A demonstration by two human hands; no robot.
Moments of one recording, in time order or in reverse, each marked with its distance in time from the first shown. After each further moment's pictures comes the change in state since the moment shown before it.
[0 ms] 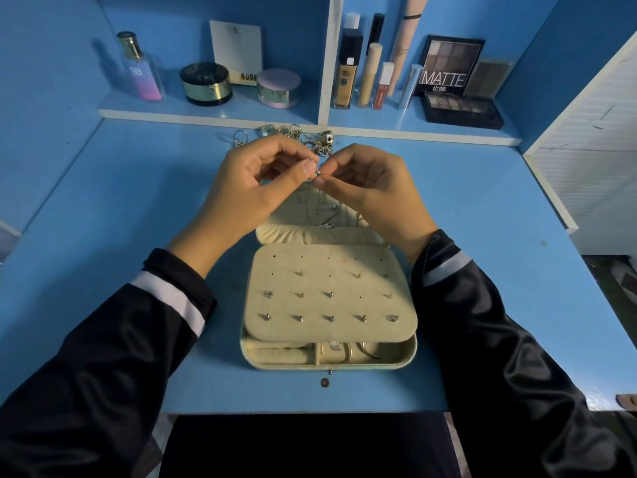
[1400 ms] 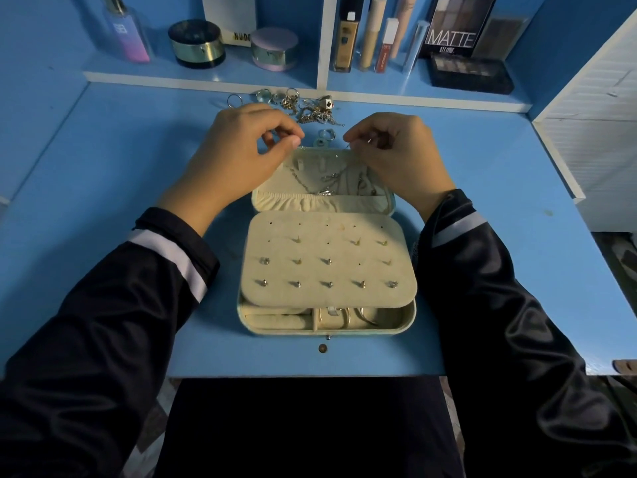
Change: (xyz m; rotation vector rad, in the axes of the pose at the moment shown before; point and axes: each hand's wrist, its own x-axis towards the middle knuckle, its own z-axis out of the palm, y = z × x) left_hand 0.011 -0.026 -0.014 0.626 -0.066 0.067; right_hand 0.004 0.009 -0.026 -0.547 0.155 0.082
